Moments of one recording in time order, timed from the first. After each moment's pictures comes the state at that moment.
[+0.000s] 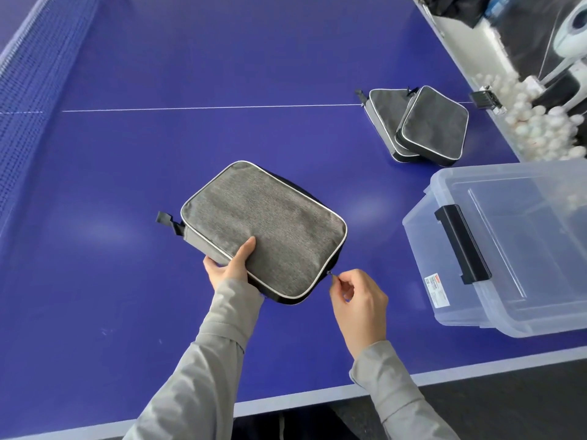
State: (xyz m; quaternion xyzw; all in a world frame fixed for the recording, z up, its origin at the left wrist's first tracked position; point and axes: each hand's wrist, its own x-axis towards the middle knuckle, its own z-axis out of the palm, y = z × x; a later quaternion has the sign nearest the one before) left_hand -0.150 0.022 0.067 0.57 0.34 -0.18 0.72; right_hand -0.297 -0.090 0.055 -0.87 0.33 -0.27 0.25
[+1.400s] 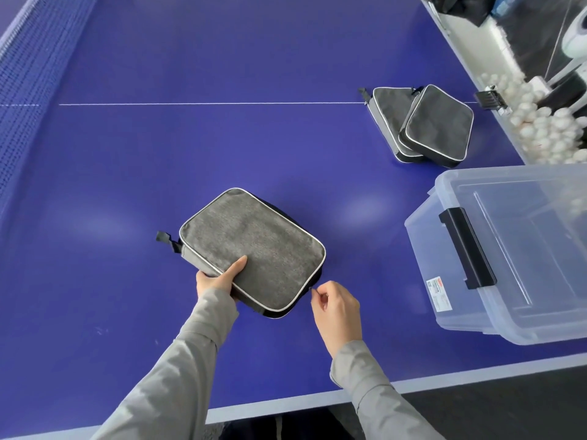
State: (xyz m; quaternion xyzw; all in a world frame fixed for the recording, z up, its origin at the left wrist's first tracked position) left_hand -0.129 0.059 -0.005 0.63 0.33 -0.26 0.65; right_hand -0.286 -0.076 0.011 -0.89 0.33 -0.16 0.27
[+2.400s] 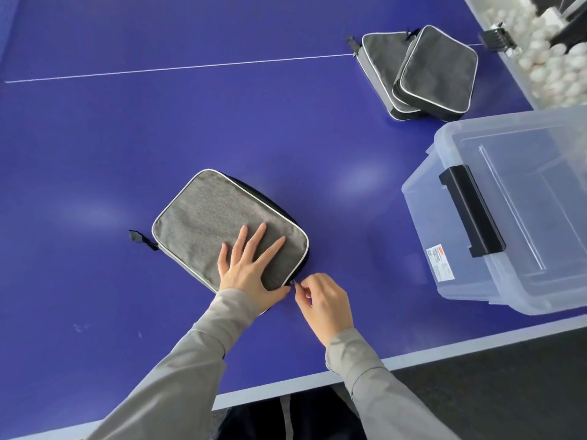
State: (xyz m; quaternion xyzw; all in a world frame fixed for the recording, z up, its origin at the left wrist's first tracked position) left_hand -0.175 0.032 -0.021 0.91 -0.37 -0.13 0.14; right_hand -0.303 -0.077 -0.029 -0.93 0.24 -0.17 0.22
